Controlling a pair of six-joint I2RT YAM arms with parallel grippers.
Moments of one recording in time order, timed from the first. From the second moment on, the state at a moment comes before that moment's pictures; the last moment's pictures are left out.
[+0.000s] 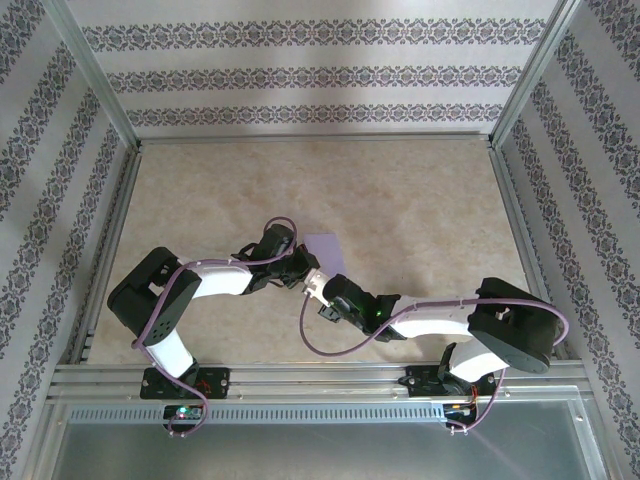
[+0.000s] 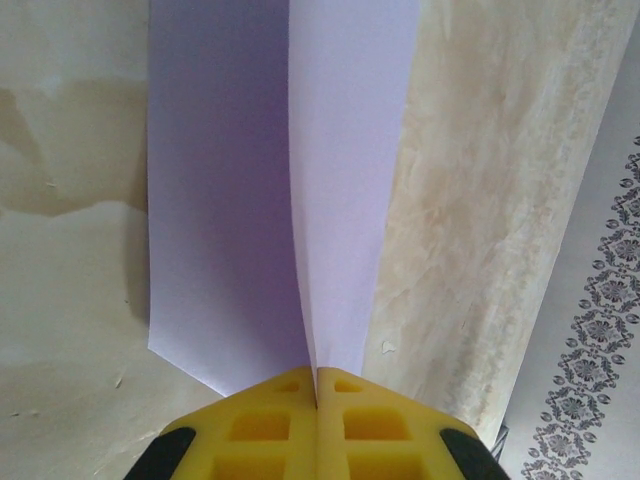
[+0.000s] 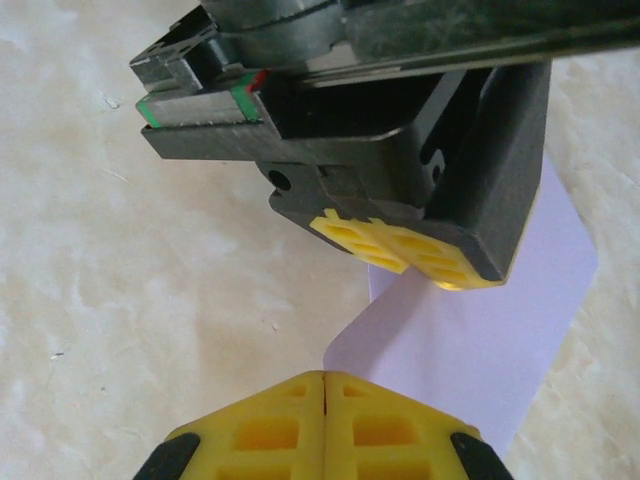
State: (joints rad) left arm -0.64 1.69 0.73 0.22 0.31 -1.24; right arm 1.08 1.46 0.52 0.20 0.31 -0.13
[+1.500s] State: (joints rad) left arm -0.52 1.91 1.22 -0.29 0.52 -0.70; right arm 0.84 1.45 0.60 0.06 -0.26 0.23
